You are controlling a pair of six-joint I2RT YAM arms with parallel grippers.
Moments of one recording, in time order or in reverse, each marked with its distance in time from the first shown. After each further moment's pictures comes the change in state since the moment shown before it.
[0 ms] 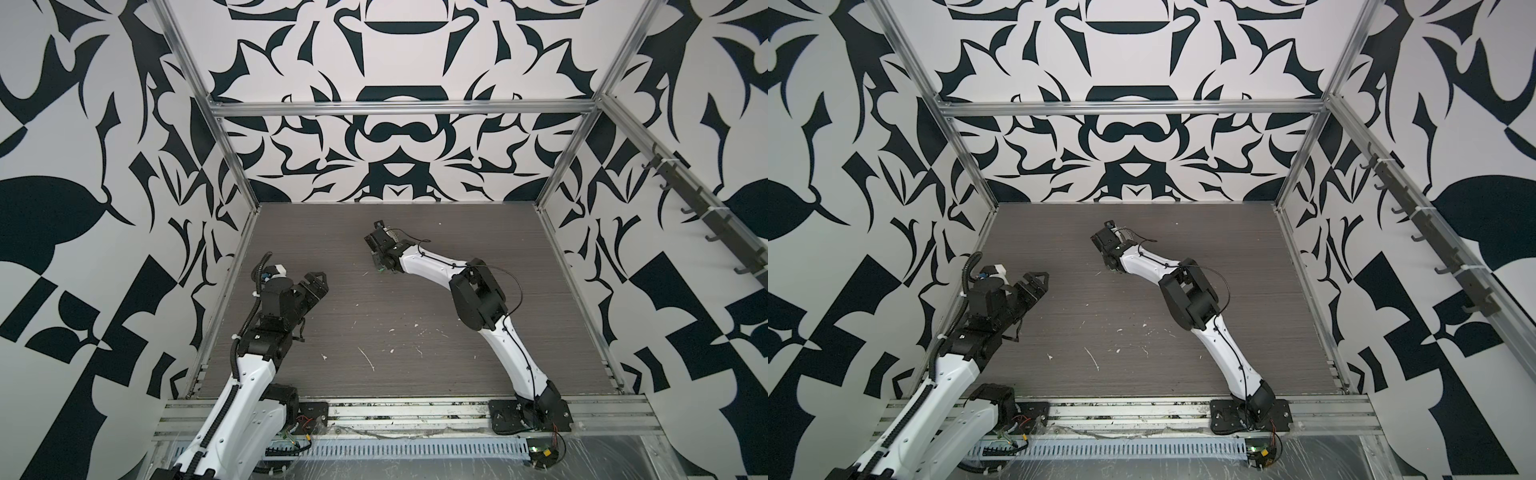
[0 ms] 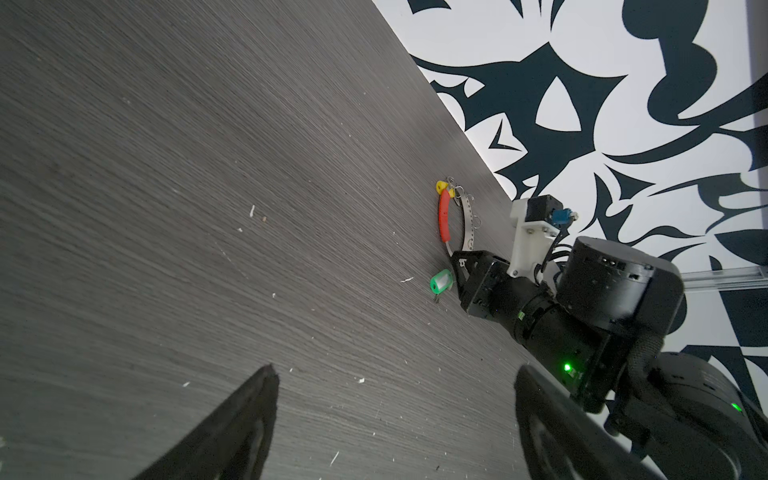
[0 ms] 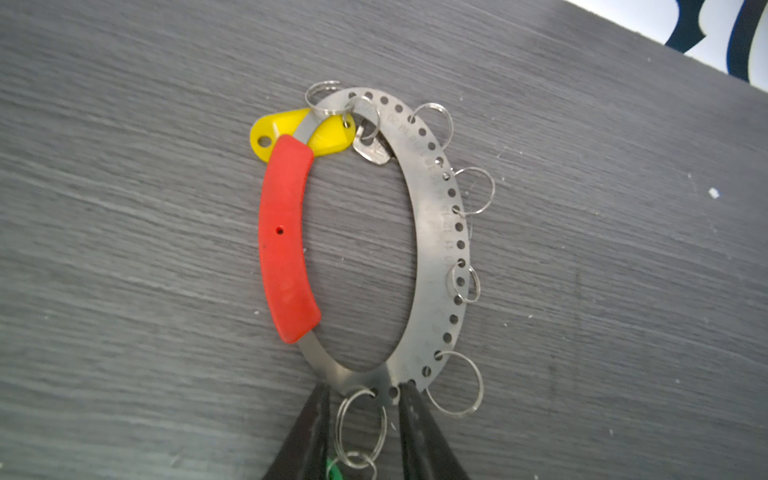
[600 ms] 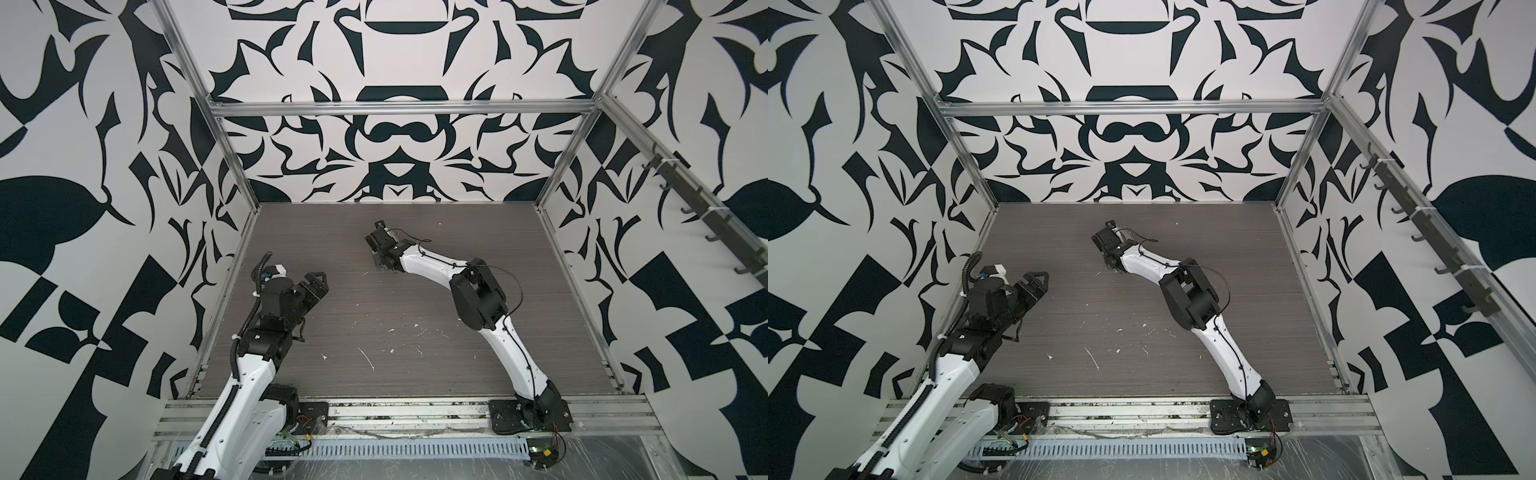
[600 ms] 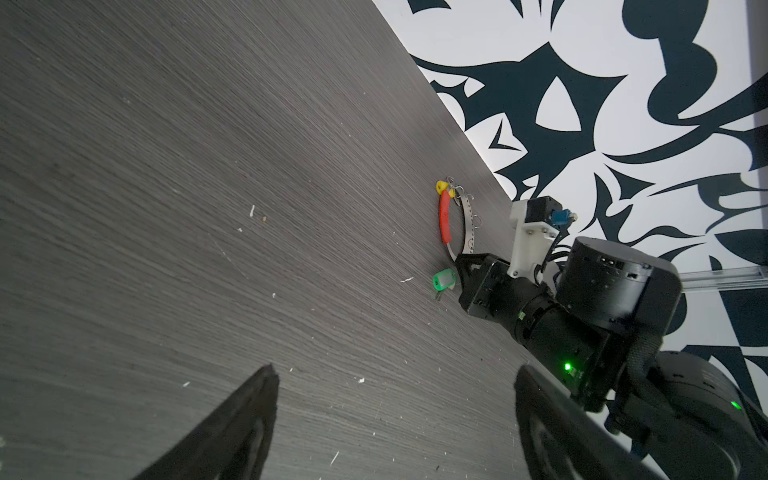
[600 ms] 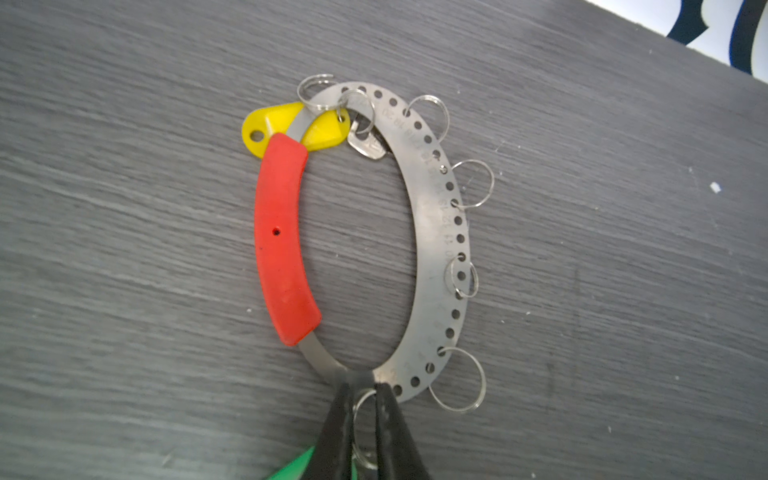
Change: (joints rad) left arm 0.000 0.000 0.000 0.000 0.000 0.000; right arm -0.008 0.000 0.000 -0.010 -0.004 0.002
